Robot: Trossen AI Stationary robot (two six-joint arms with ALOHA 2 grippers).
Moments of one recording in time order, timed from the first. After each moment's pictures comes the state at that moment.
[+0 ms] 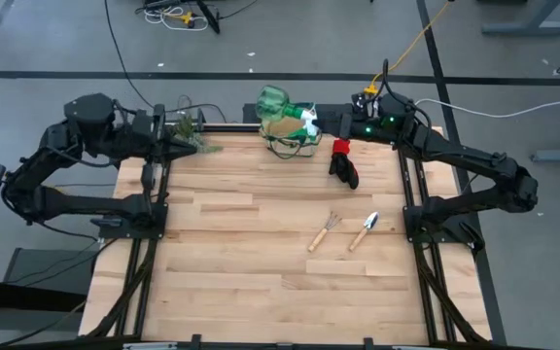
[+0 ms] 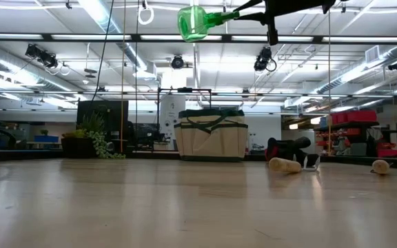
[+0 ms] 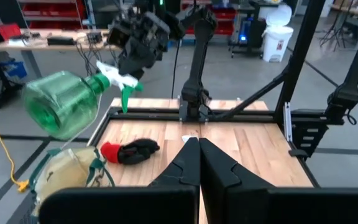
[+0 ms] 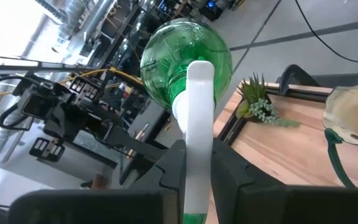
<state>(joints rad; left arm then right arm) 0.33 0.85 1.43 -0.77 0.27 0.06 -0.46 1.19 1.09 0.02 -0.24 0.92</state>
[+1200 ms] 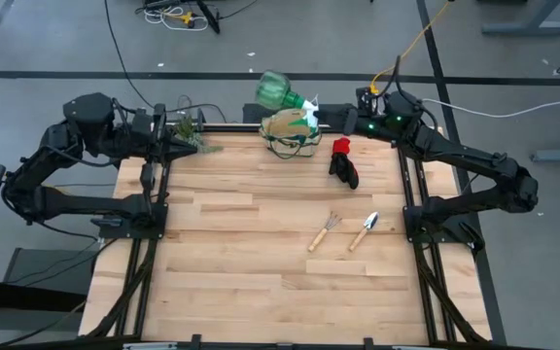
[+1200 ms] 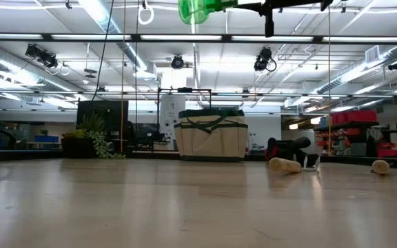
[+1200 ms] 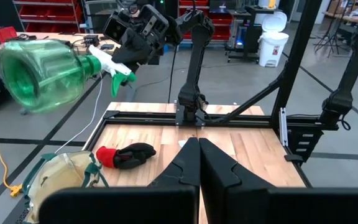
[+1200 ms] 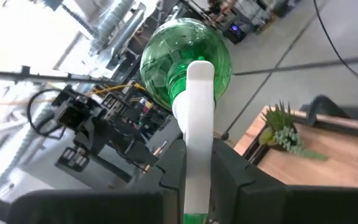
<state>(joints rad) 0.33 0.85 1.43 -0.76 0.29 0.04 -0.46 1.19 1.09 0.14 -0.23 0.92</state>
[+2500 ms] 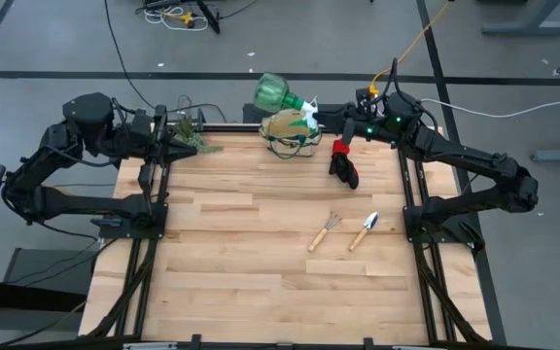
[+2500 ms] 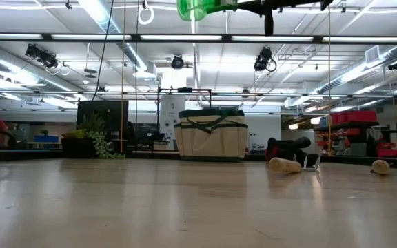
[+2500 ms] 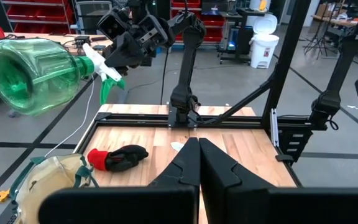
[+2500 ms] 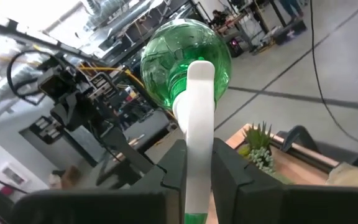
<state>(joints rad) 0.33 0.85 1.43 -0.75 0.32 0.04 -0.45 1.19 1.09 0.15 -0.22 0.62</state>
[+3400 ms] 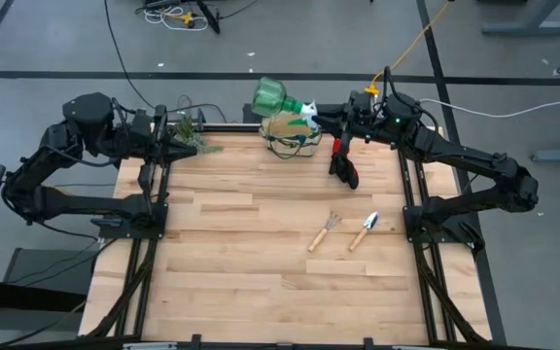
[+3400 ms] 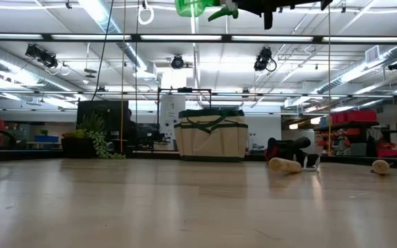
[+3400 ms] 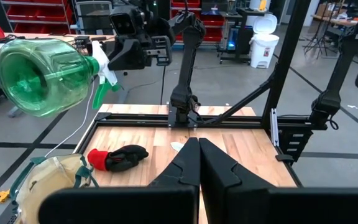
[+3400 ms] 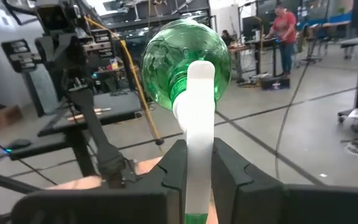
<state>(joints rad) 0.33 0.85 1.43 -0.75 0.32 0.04 -0.44 1.19 1.09 0.14 -0.22 0.14</state>
